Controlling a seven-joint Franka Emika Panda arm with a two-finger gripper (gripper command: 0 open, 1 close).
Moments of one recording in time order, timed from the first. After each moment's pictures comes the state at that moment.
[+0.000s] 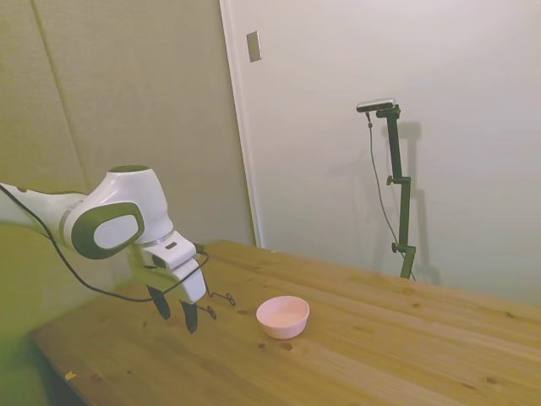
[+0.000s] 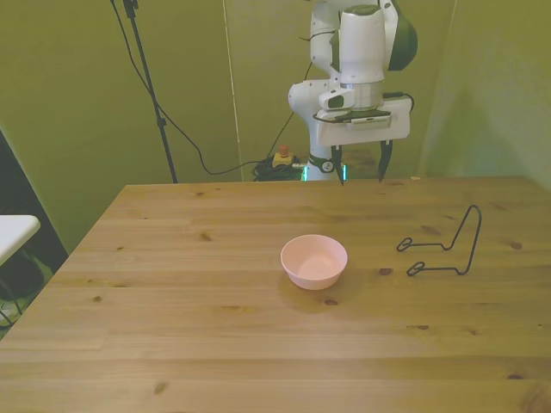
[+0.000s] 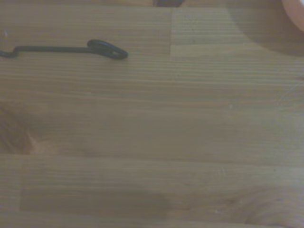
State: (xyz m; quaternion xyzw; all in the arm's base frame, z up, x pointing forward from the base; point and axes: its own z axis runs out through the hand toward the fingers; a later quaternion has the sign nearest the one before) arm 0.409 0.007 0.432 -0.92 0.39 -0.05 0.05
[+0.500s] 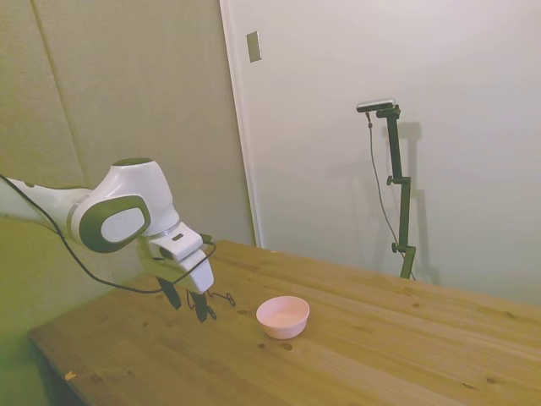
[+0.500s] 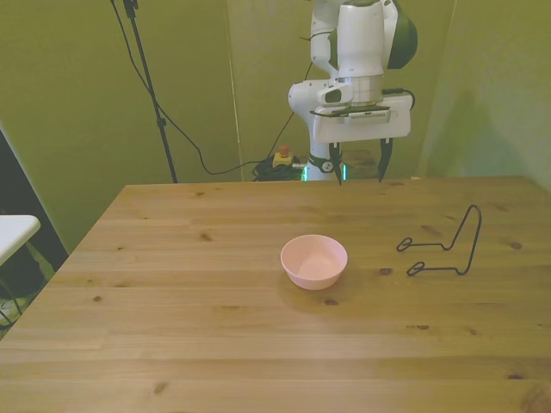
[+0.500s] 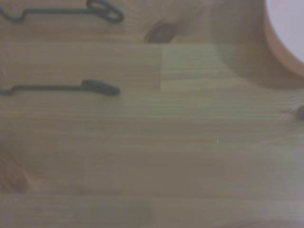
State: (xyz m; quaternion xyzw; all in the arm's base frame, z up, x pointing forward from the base) arm 0.431 -0.005 0.452 -0.91 0.40 -0.09 0.05
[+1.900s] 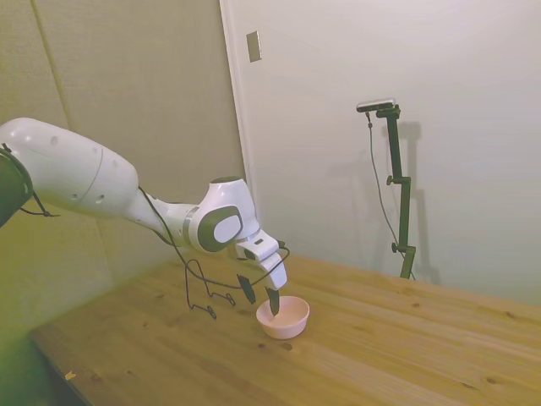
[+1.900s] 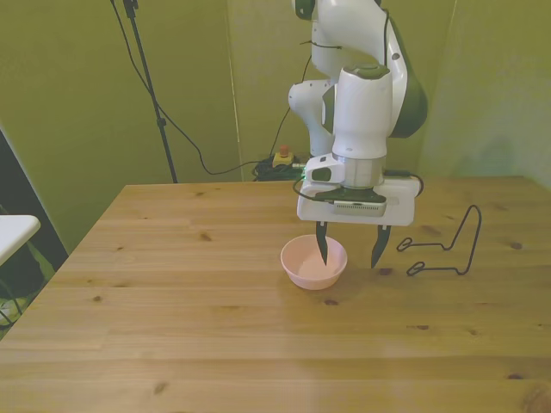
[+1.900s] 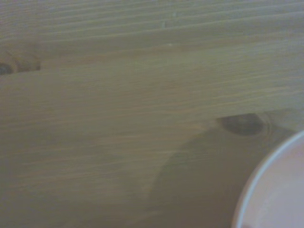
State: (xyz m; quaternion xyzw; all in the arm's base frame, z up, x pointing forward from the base) arm 0.611 -0.044 0.369 -0.88 0.47 -0.08 0.02
